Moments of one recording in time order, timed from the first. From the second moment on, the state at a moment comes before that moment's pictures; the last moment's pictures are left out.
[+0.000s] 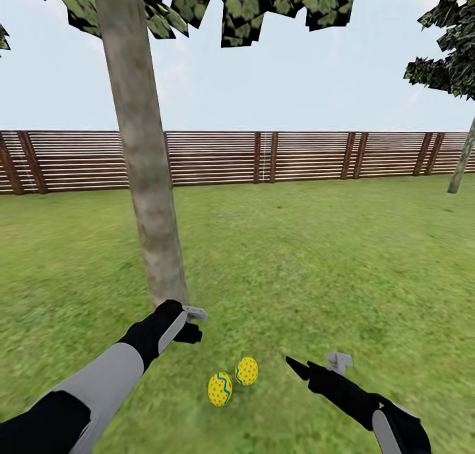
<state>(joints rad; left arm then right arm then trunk) -0.87 -0.03 -0.45 -0.51 0.40 0.86 0.18 -0.11 -0.02 -0.17 -1.34 -0.34 0.56 0.60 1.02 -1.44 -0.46</state>
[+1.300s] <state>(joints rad) -0.87 -0.03 -0.46 -0.46 0.40 0.84 0.18 -0.11 -0.03 -0.19 -1.32 -0.34 0.56 0.60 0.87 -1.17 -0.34</state>
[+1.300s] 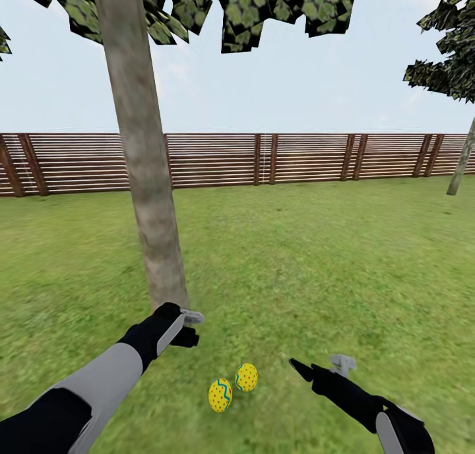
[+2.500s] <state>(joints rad) -0.81 -0.02 -0.46 -0.26 0.40 0.57 0.17 -0.11 -0.13 -0.25 -1.11 -0.34 0.53 0.53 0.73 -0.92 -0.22</state>
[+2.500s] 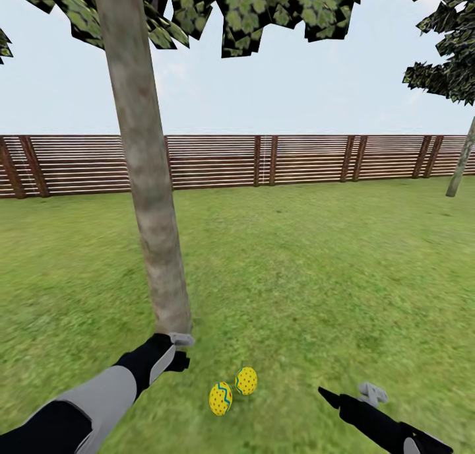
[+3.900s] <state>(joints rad) -0.62 -0.02 -0.46 -0.15 0.41 0.21 0.18 -0.11 -0.11 -0.25 -0.83 -0.19 0.25 0.52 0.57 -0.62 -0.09</state>
